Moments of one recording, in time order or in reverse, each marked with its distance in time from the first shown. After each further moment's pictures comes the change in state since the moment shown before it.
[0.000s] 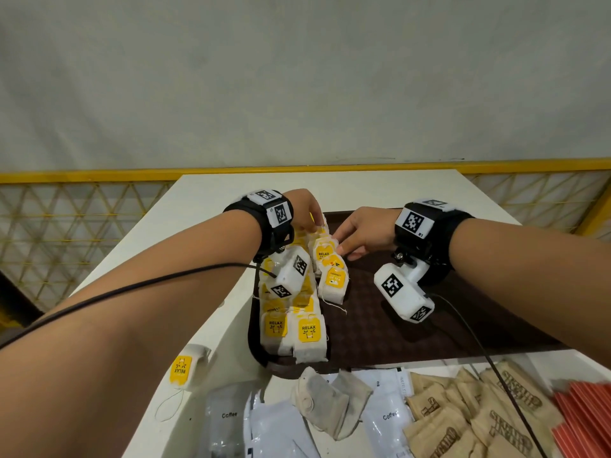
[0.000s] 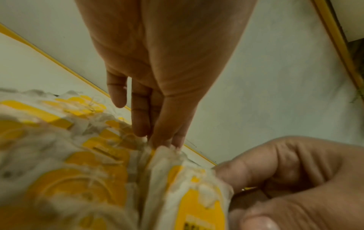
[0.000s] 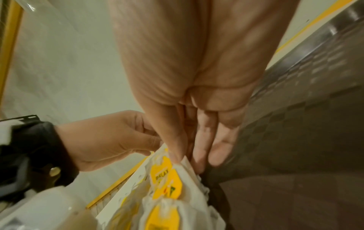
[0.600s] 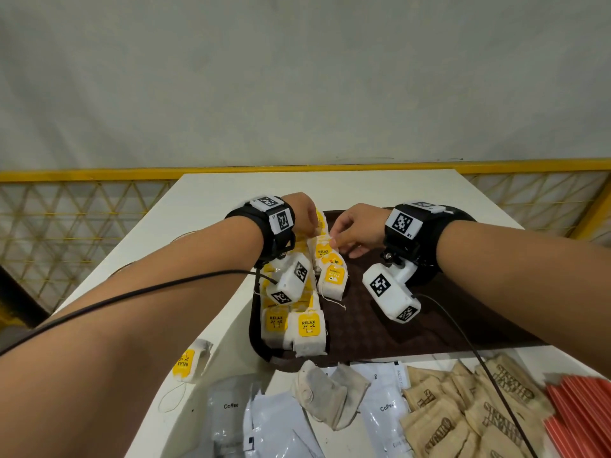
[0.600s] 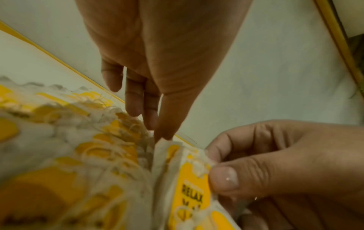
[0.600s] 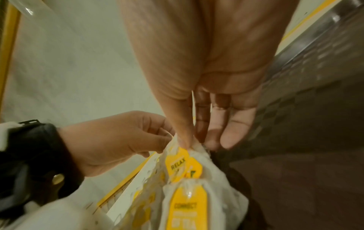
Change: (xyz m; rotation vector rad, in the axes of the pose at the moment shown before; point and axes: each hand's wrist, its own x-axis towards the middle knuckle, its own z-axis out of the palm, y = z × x) left_hand -0.010 0.002 0.007 0.017 0.038 -0.092; right_hand -0.005 -0.009 0.010 -0.012 0.149 0.028
